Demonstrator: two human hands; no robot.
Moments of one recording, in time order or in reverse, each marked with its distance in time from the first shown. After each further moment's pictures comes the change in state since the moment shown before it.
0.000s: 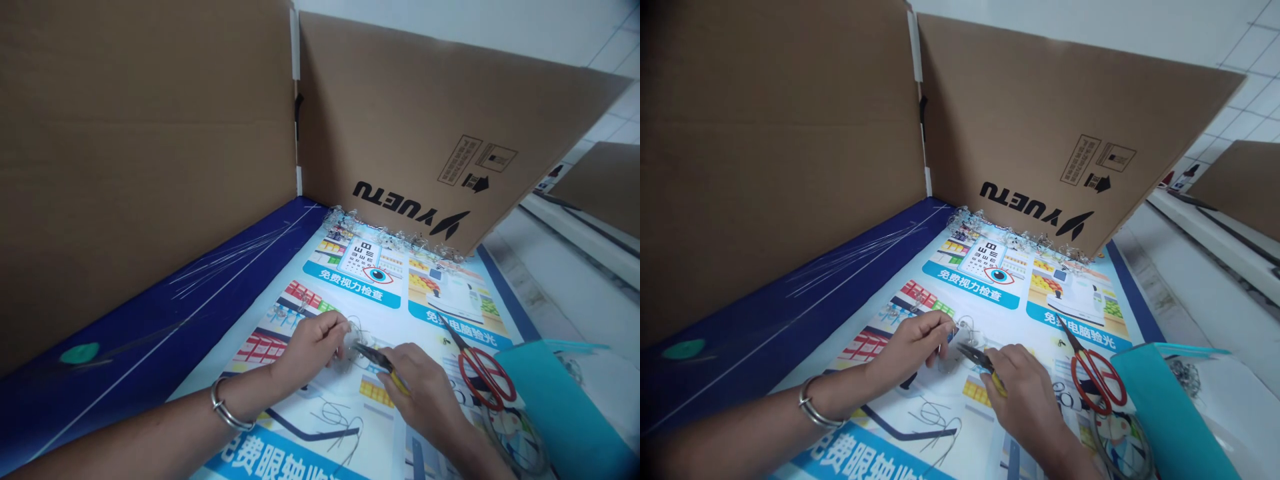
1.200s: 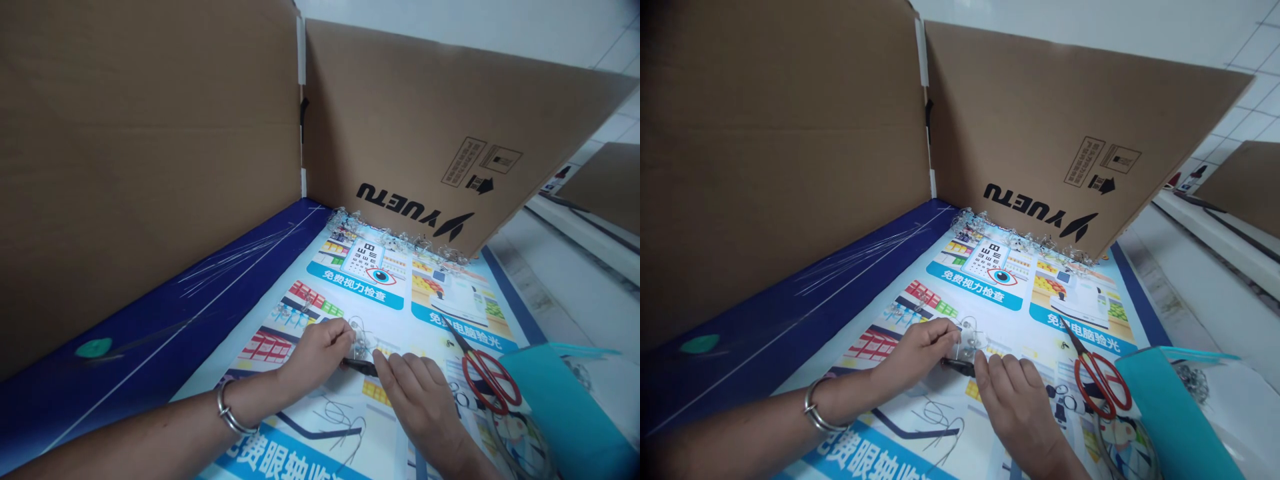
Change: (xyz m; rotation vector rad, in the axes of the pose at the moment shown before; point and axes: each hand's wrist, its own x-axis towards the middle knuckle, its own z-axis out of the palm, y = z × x) left_hand -0.003 -0.001 0.007 0.170 0.028 0.054; right_hand -0.006 -0.010 0.002 -0.488 0.125 -0.381
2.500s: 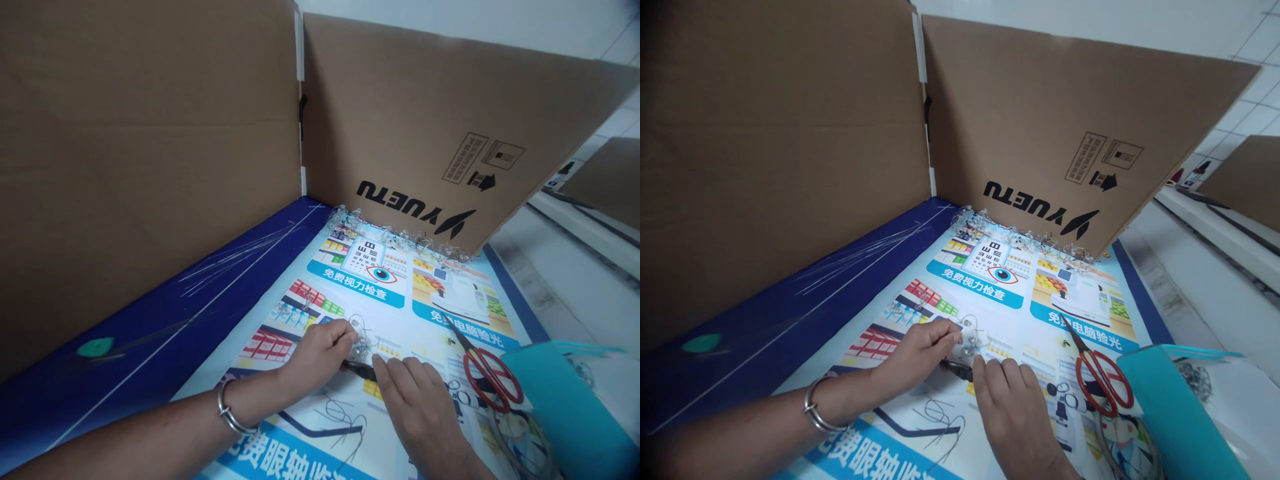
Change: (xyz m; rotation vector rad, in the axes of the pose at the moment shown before) left_hand -0.001 0.003 -0.002 0.052 -0.041 0.019; right_hand 0.008 -0.013 -0.012 0.052 -0.023 0.069
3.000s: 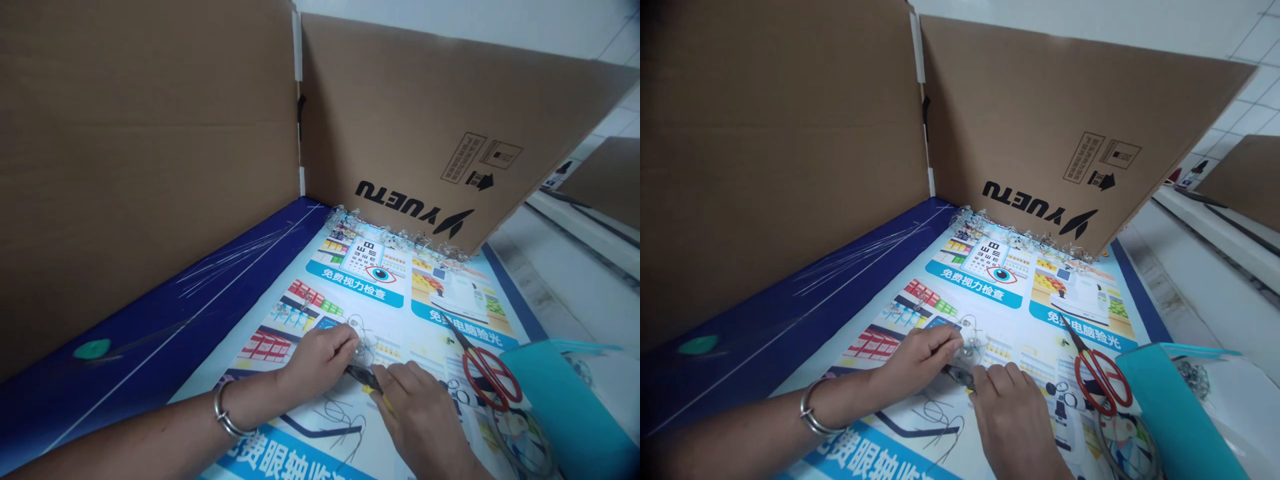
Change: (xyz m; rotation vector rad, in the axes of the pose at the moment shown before) left_hand -0.004 0.002 -0.002 0.223 -0.048 0.139; right_hand -0.003 -0.006 0.002 0.207 -0.052 0.203
